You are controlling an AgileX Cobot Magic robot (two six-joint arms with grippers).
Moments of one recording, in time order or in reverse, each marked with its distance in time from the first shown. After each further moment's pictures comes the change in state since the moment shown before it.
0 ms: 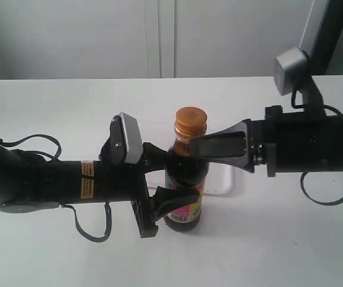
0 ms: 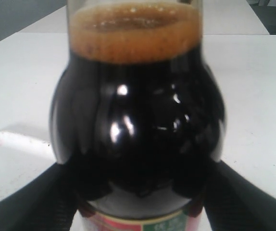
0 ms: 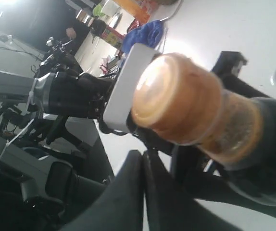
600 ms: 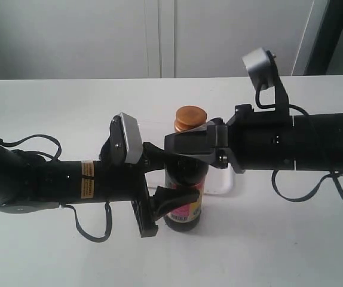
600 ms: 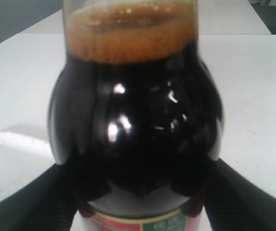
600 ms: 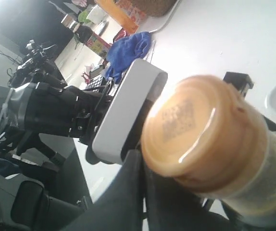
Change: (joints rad) left arm 0.000 0.003 0.000 -0.005 0.000 0.013; right arm 0.151 0.001 -0.013 0.132 -0.221 -0.083
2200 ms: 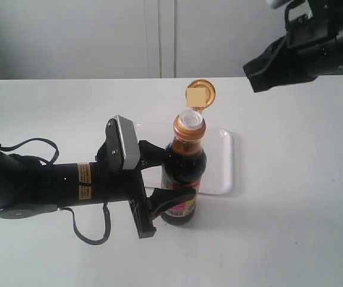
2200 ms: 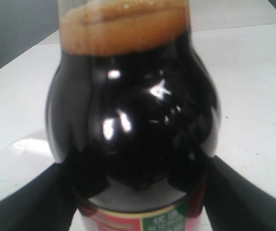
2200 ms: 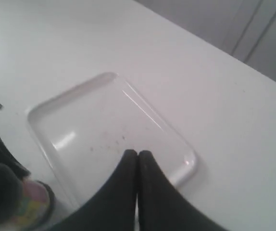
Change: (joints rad) left arm 0.000 0.004 0.025 -0.065 -0.018 0.141; right arm -0.143 -0.040 -0.429 -0.924 -0.337 0.353
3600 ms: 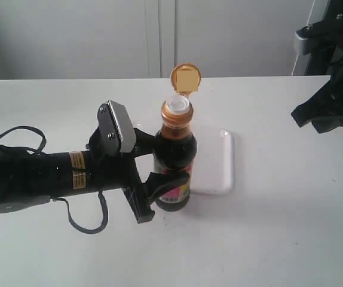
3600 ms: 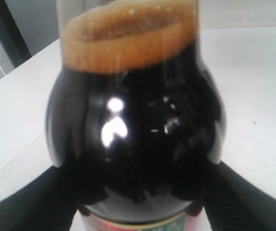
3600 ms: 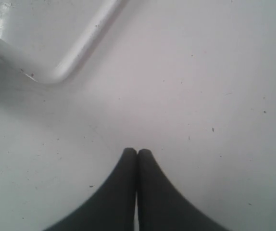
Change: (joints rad) left arm 0.000 -0.103 0.015 -0.078 0.114 -0.051; right arm 0.000 -0.002 -0.054 -0.759 0.343 0.802
